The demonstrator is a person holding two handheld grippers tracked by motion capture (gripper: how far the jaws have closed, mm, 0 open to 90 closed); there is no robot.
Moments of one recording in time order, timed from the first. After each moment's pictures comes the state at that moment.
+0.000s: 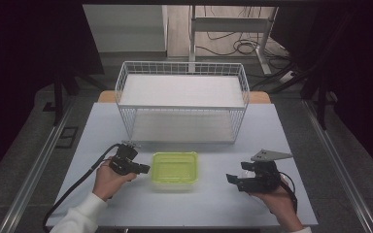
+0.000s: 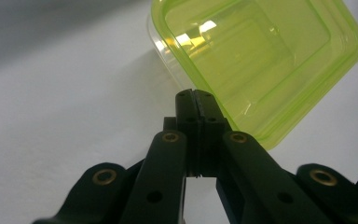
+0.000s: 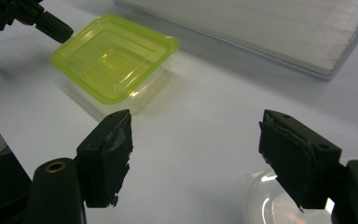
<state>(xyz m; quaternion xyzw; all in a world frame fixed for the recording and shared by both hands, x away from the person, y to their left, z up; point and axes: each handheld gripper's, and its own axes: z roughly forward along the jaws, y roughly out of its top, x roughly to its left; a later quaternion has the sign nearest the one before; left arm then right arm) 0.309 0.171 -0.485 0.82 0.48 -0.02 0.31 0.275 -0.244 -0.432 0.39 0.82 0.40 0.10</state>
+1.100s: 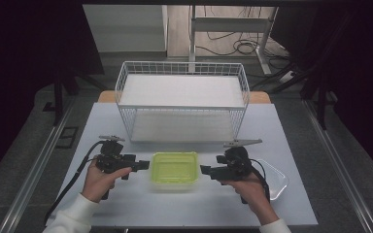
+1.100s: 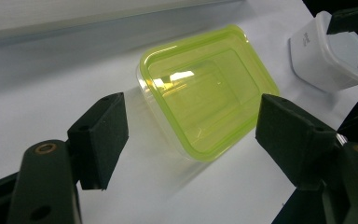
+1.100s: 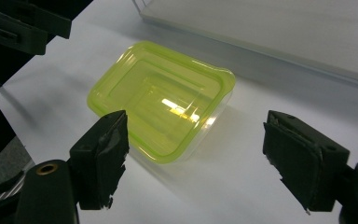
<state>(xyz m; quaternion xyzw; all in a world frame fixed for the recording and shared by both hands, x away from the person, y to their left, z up) 0.290 0.193 -0.450 0.75 0.51 -0.03 0.41 0.300 -0.176 -0.430 0.42 0.81 0.41 0.03</state>
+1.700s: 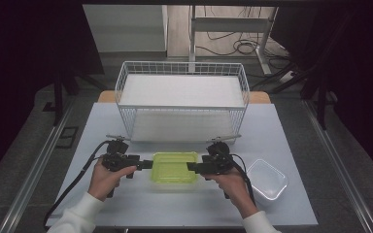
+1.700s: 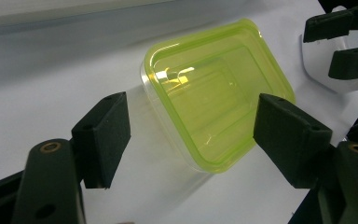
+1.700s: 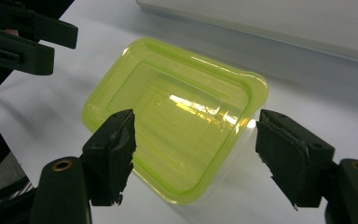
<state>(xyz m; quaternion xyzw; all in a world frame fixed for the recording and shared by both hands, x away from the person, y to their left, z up) 0.303 0.185 -0.464 0.76 0.52 -0.04 0.40 0.321 -0.135 -0.448 0.45 0.81 0.38 0.00</state>
